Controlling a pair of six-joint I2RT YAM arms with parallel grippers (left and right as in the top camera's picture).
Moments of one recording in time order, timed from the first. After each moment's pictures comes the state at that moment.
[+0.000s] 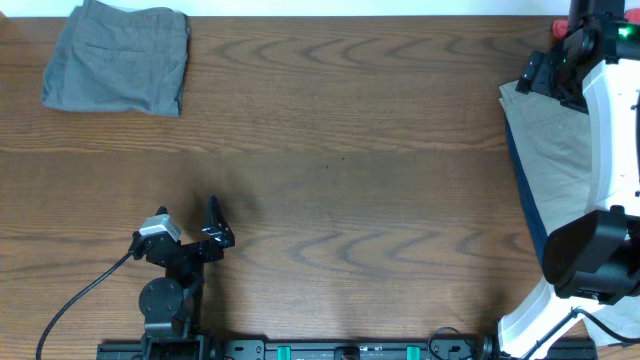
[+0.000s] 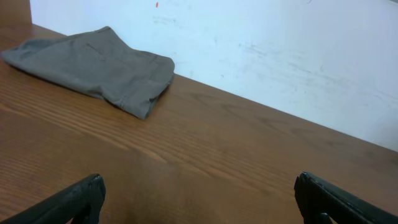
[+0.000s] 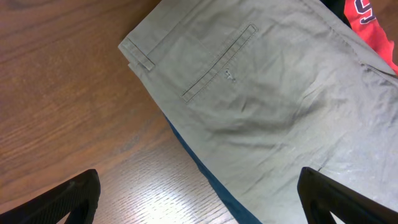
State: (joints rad) left arm 0.01 0.01 0.02 -0.11 -0.05 -0.35; right arm -0.15 1.92 1.96 -1.24 0.25 0.30
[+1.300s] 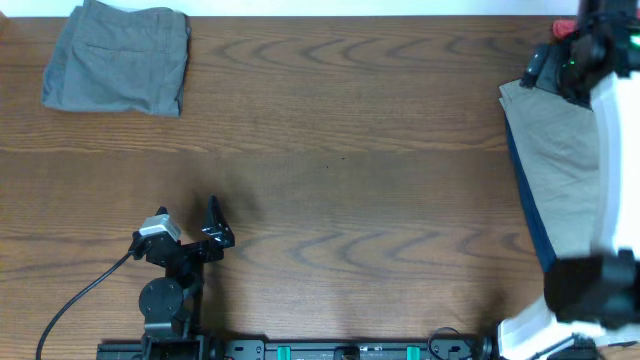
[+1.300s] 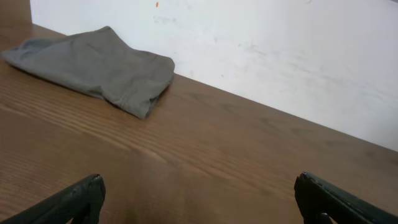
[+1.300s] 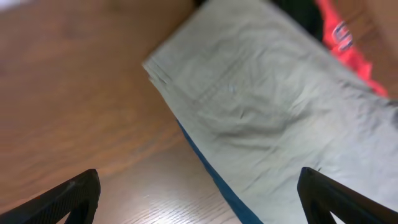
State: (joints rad) left arm 0.01 0.01 0.02 -0.11 -0.05 -0.35; right arm -0.11 1.76 1.95 -1.24 0.25 0.30
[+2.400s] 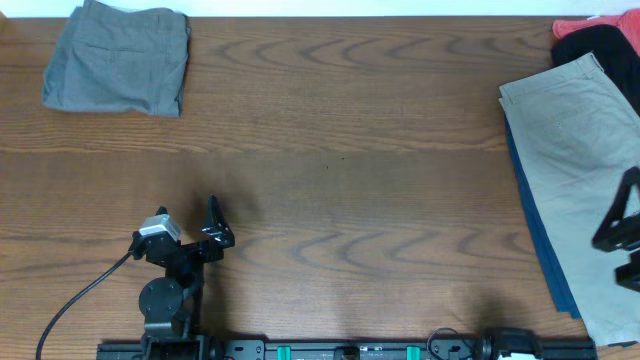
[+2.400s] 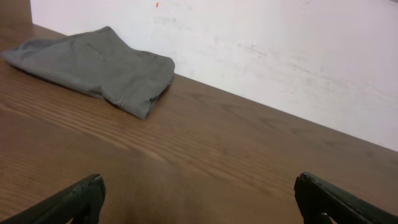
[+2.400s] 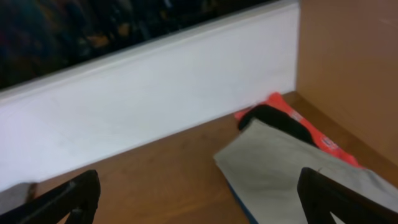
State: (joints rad) left arm 0.01 0.01 0.02 -0.12 -0.05 -0.35; right arm -0.06 0.75 1.69 -1.14 0.14 0.30
